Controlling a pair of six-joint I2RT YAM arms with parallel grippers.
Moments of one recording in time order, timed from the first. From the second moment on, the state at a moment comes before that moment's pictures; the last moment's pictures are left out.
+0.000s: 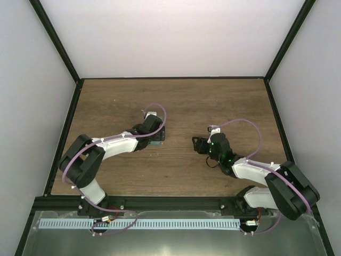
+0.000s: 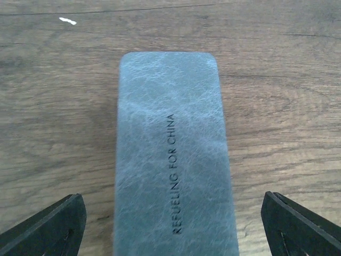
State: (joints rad) left arm -0.68 1.69 0.91 -0.11 -0.32 -0.50; right arm 0.56 1.25 0.33 0.41 0.02 0.61
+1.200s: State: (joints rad) left arm -0.68 1.04 0.47 0.07 -0.40 -0.59; right arm 0.56 1.18 0.33 0.34 0.17 0.60
